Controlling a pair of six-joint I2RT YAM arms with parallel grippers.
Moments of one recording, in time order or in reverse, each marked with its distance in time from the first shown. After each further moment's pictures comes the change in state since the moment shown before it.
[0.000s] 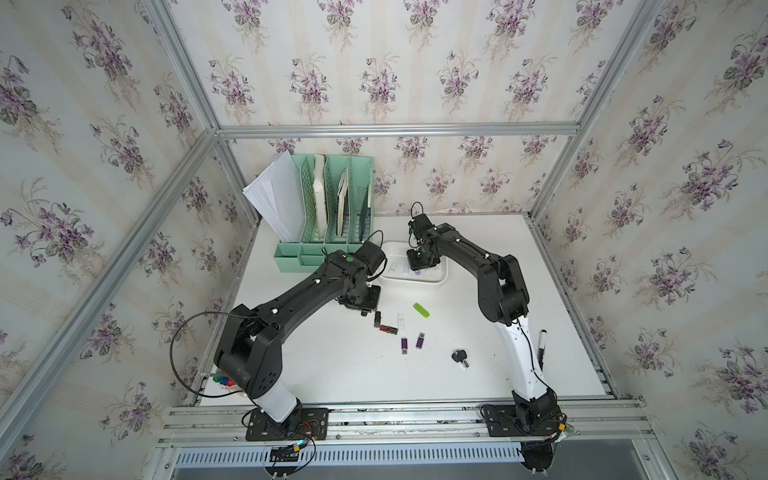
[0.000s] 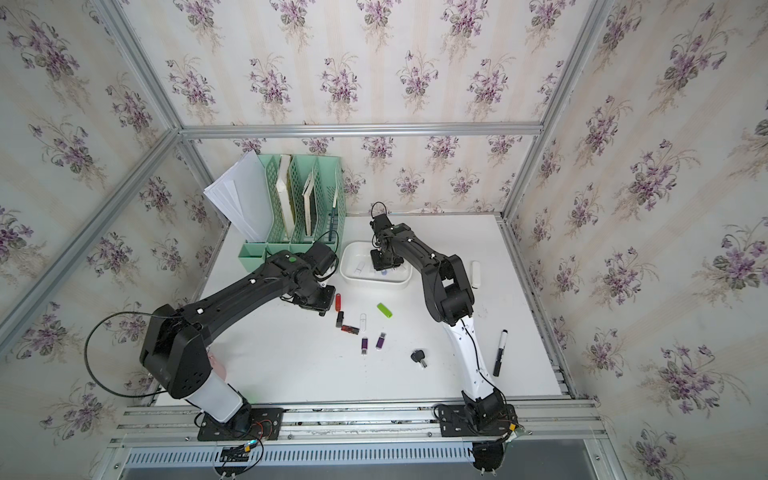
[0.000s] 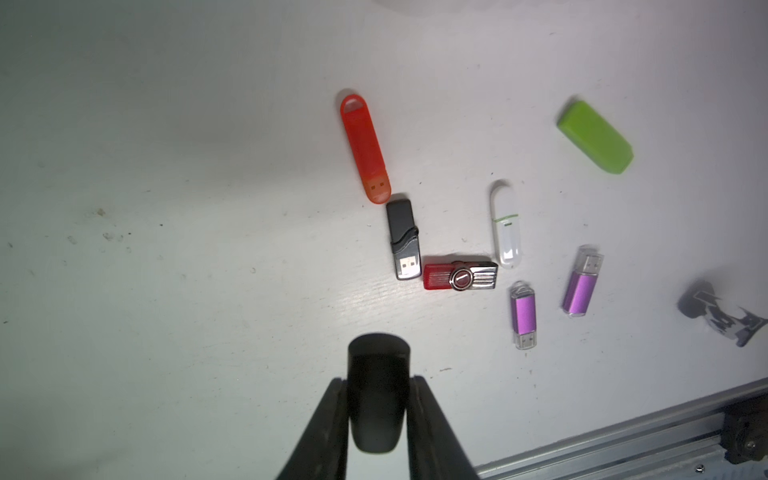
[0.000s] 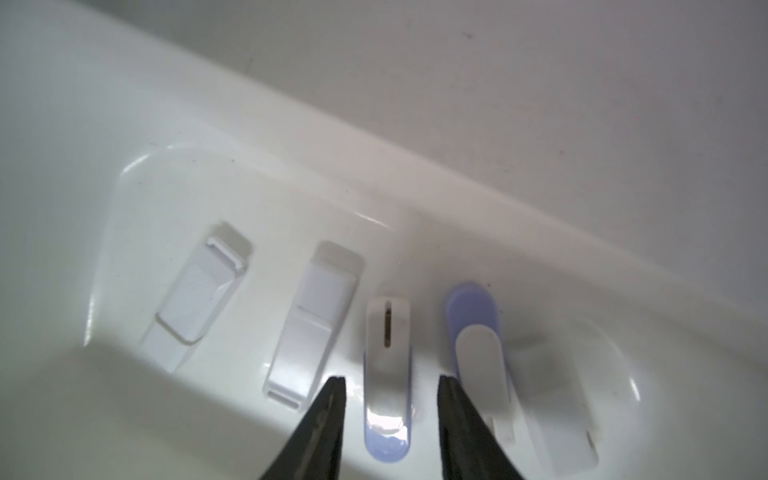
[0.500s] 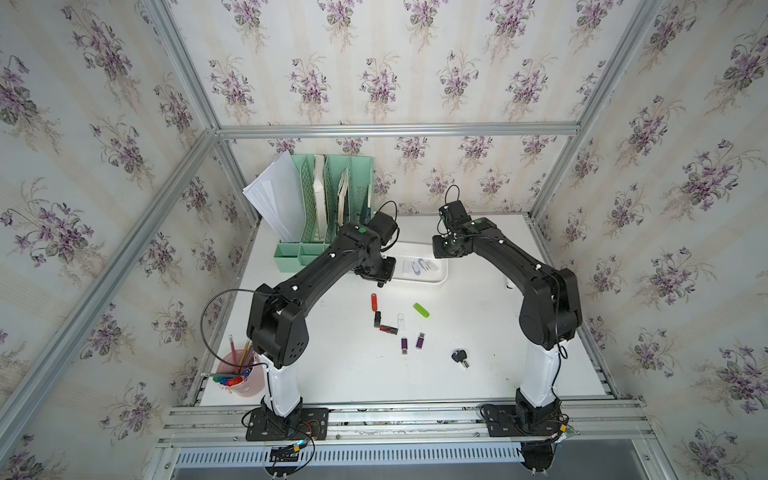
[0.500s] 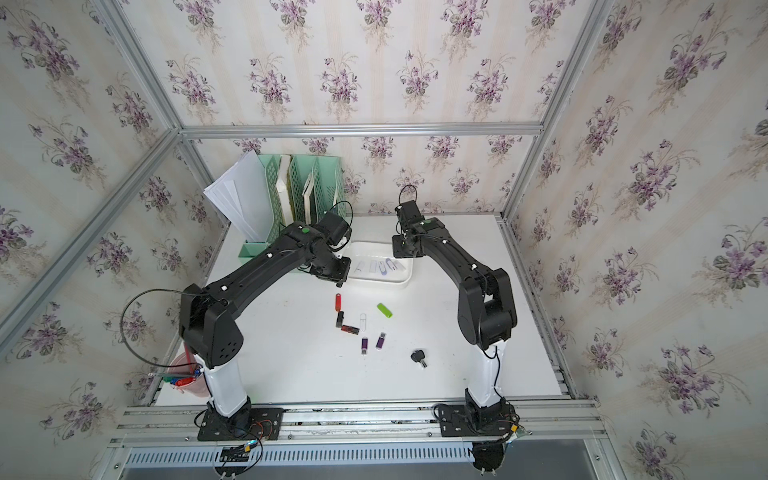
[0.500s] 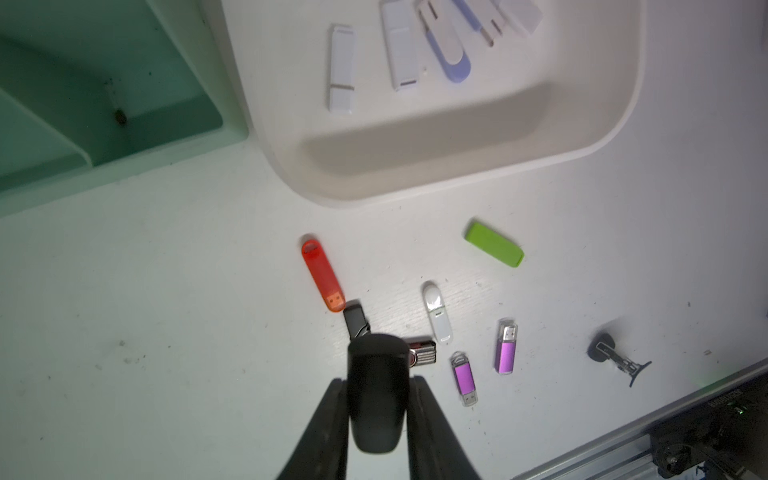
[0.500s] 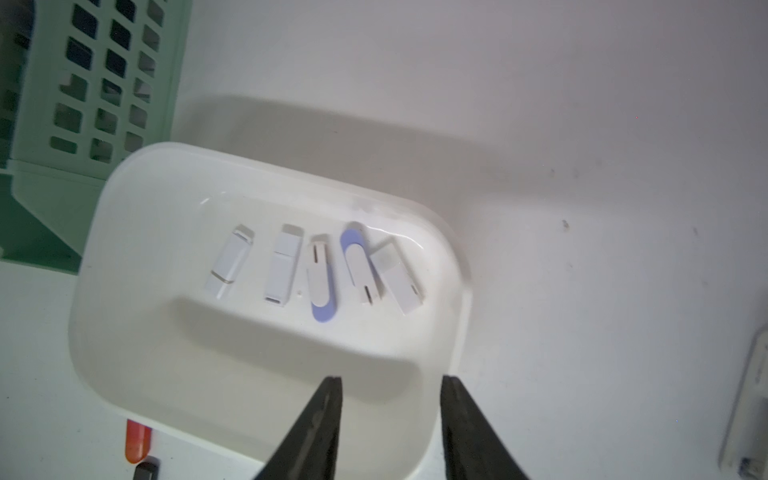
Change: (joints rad) left arm 0.018 0.268 0.445 -0.077 0.051 0.086; right arm -0.101 -0.428 -0.349 0.083 0.078 0.083
